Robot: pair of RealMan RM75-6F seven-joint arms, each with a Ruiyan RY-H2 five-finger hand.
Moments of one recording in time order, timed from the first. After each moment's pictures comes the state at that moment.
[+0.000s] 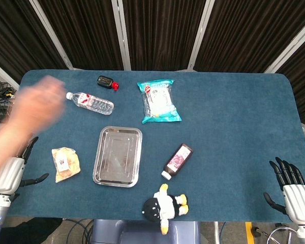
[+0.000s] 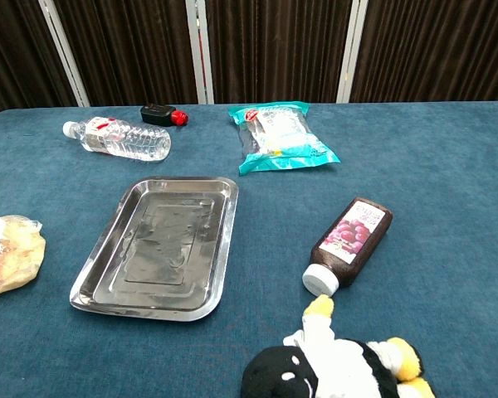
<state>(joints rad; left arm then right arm) -0.16 -1.15 -0.03 -1.69 1.52 1.45 0.10 -0.02 -1.11 -0.02 -1.56 -1.64 1.58 0.03</state>
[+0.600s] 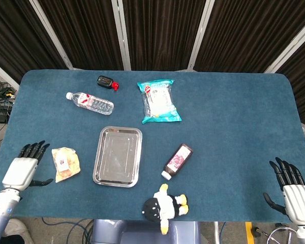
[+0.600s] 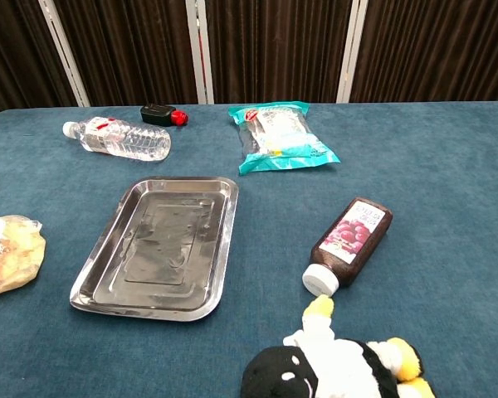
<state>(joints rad) -0.26 -1.15 -0.03 -1.69 1.32 1.15 0.29 -0.02 -1.11 -0.02 -1.57 -1.64 1.58 0.04</state>
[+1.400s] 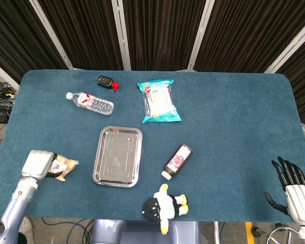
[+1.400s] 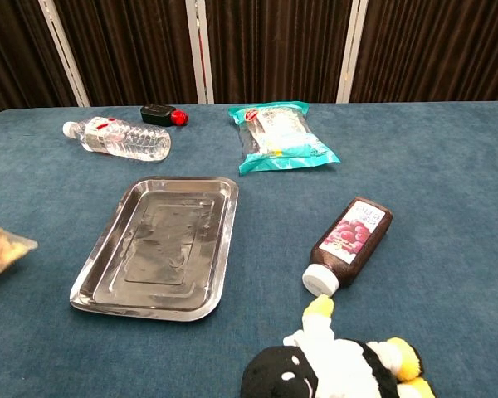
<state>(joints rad) -0.38 -1.27 -0.05 -1.64 1.14 1.12 0.53 -0.02 -1.10 -0.02 -1.57 -1.65 1.59 0.06</state>
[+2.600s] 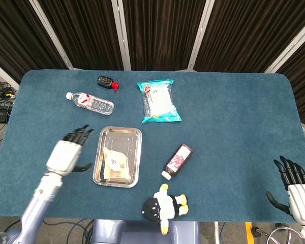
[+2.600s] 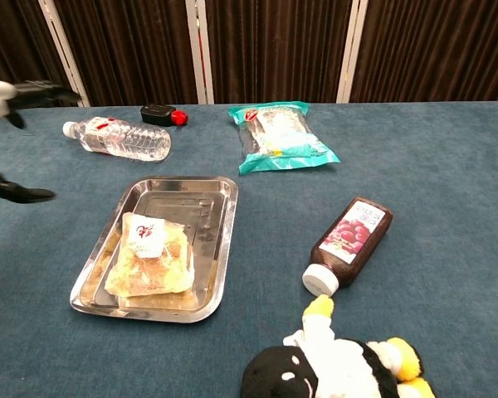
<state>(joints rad) -0.46 -1.28 -0.08 -1.92 1.24 1.28 0.58 -0.02 -1.10 -0.01 -1.57 -1.64 1.59 0.08</state>
